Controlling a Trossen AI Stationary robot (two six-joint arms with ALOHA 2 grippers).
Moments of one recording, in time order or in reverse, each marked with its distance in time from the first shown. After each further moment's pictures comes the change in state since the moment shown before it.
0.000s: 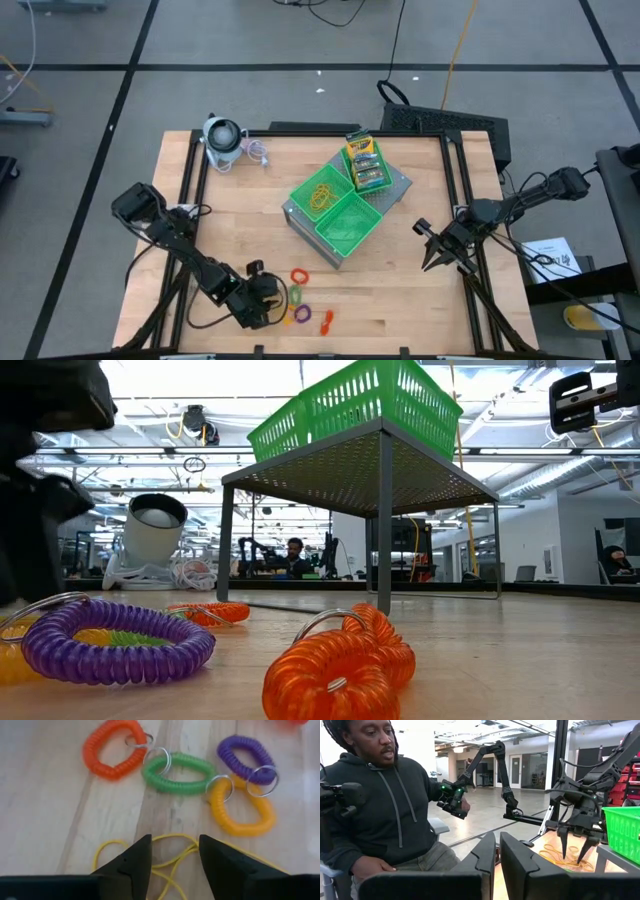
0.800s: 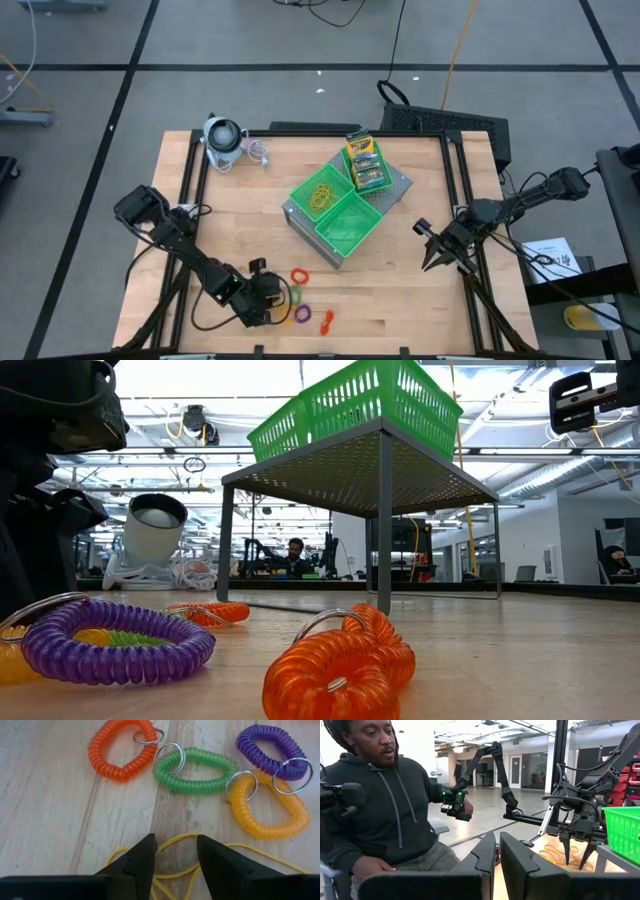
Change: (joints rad) left arm 0.008 0.056 0.005 -0.098 0.040 -0.001; right arm 0.000 0.000 0.000 0.000 0.000 0.000
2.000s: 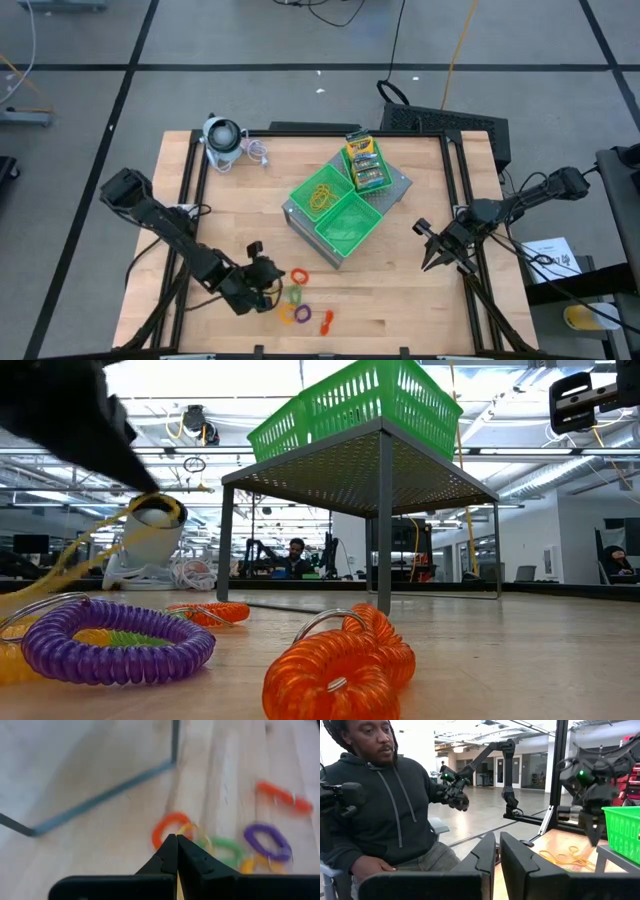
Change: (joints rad) left arm 0.039 -0.228 -0.006 0.056 -0.298 0.138; right arm 0.000 0.000 0.000 0.000 0.000 0.000
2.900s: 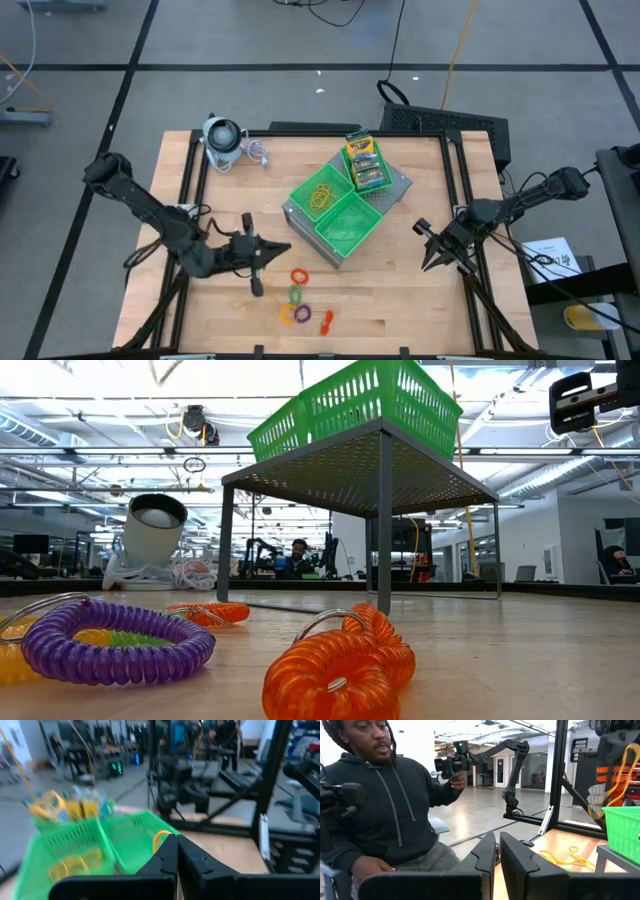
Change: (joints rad) left arm 0.031 -0.289 0.003 0.576 -0.242 0.639; right arm 0.000 0.000 0.000 0.000 0.000 0.000
